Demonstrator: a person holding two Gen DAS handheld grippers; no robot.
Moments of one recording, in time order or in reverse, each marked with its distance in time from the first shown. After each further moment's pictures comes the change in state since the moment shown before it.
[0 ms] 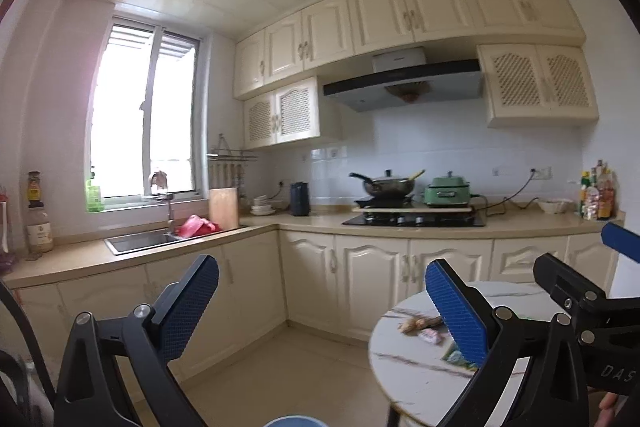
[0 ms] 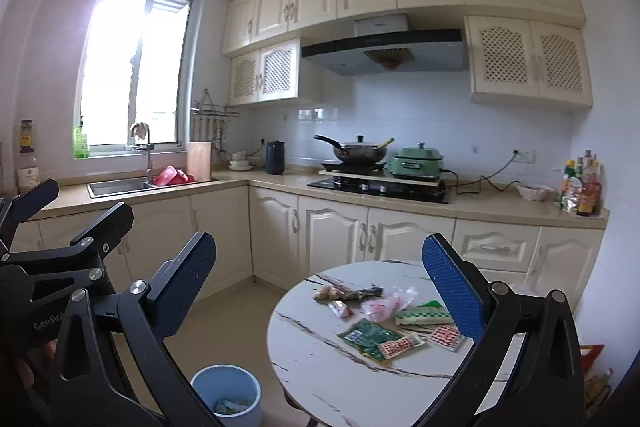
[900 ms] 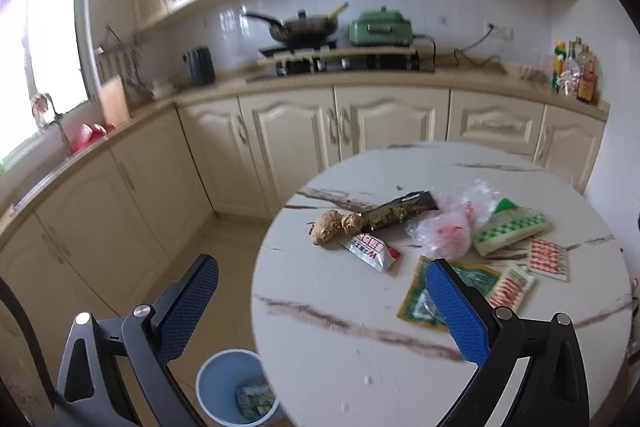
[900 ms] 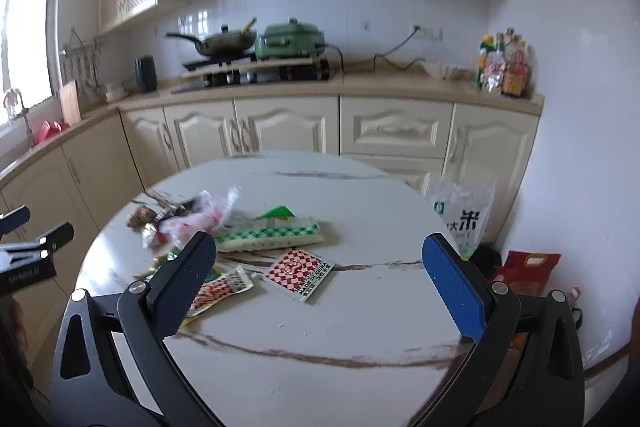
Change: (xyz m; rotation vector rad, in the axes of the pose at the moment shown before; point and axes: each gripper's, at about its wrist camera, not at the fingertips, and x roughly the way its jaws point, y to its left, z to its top) left arm 0.349 -0.053 -0.033 0.145 0.552 -0.231; right arm 0.144 -0.229 -0.113 0.179 0.400 -0.322
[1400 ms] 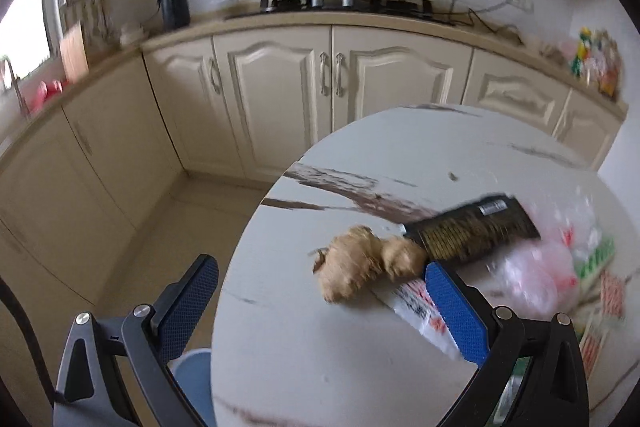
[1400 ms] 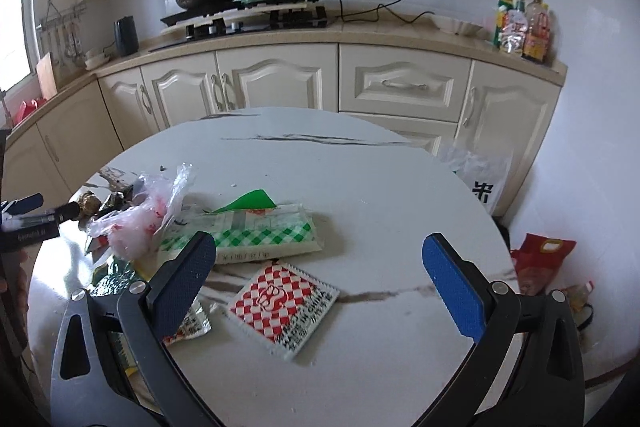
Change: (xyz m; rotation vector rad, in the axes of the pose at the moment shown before) left arm 0.201 0.040 0.081 -0.052 0.181 -0.106; right arm 0.112 -0.005 0.004 -0.003 0.157 -0.015
